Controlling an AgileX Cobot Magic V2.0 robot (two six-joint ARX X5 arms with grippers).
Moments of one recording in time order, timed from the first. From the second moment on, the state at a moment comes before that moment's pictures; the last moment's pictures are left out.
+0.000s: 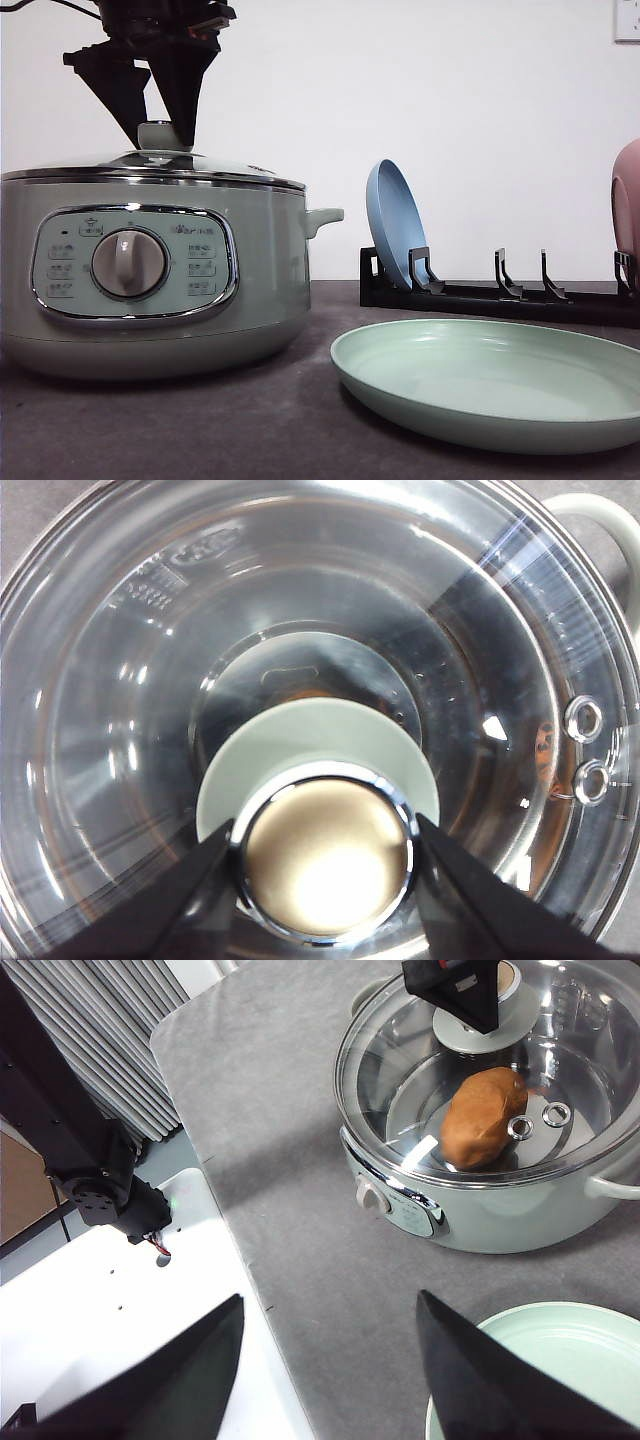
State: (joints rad) left_arx -0.42 1.83 1.91 -1.34 0.05 0.04; right_arx 0.66 1.13 1.35 -0.93 -0.55 0.00
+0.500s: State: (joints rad) left_arx -0.41 1.81 1.91 -1.33 0.06 0.05; right_arx 0.66 1.13 1.35 -0.93 -0.55 0.00
